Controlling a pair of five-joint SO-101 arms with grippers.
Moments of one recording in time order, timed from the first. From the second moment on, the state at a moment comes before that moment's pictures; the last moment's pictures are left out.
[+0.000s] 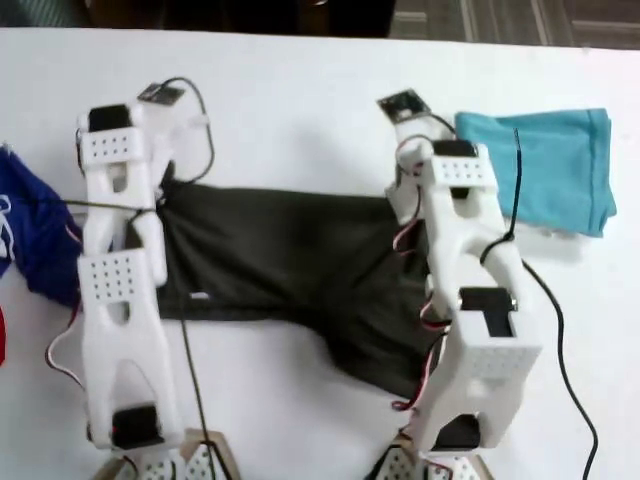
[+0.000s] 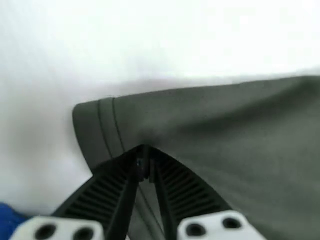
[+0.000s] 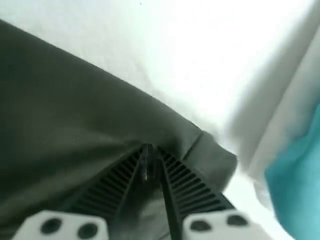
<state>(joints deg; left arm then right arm) -17.4 66.6 -70.1 101.5 -20.5 -4.4 22.1 -3.2 66.3 24.7</state>
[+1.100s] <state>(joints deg) -21.8 0.3 37.6 66.3 -30.4 -22.1 -24.0 56.7 62.3 32.2</state>
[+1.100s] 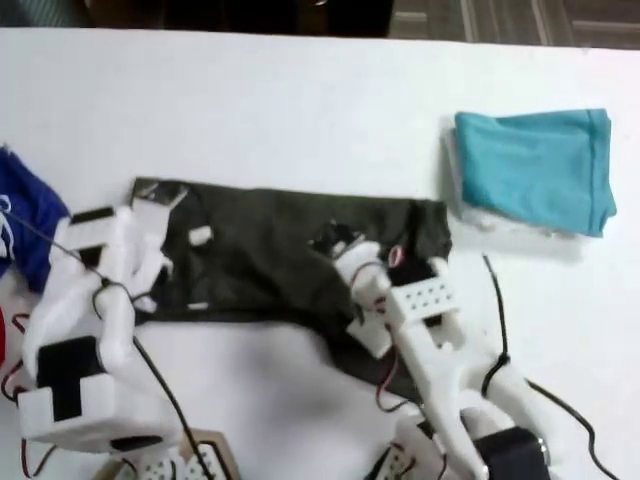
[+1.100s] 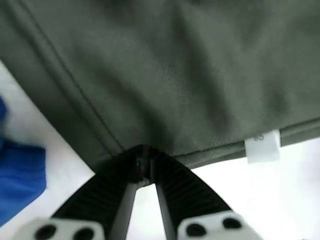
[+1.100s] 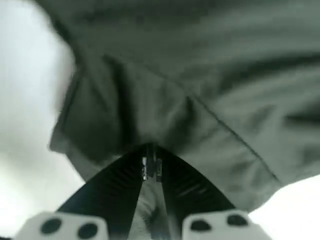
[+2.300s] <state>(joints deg) -22.2 -2.5 45.1 59.4 -33.0 -25.3 -30.7 65.1 57.0 36.4</state>
